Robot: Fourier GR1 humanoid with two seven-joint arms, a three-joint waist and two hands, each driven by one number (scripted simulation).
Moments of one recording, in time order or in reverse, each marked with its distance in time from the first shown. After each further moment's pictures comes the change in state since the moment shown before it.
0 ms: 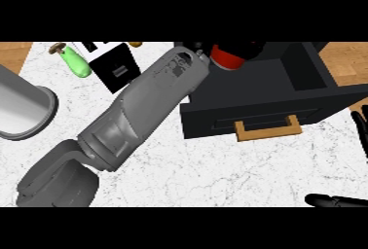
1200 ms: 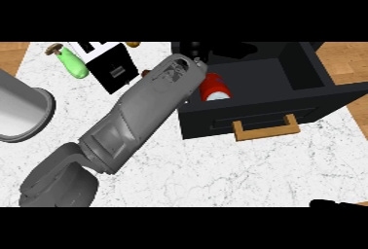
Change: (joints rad) left arm 0.042 0.000 -0.046 -0.018 0.145 0.144 -0.057; right arm -0.009 -0.092 0.017 -0.090 0.151 0.031 -0.060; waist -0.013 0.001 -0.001
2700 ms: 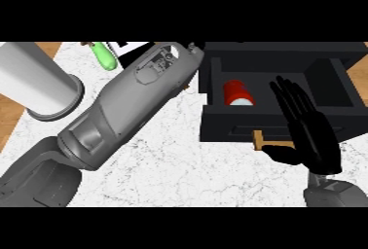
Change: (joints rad) left arm -0.003 0.082 0.021 -0.162 0.025 0.028 0.076; right arm -0.243 -0.054 0.336 0.477 0.935 -0.275 -0.064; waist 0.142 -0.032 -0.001
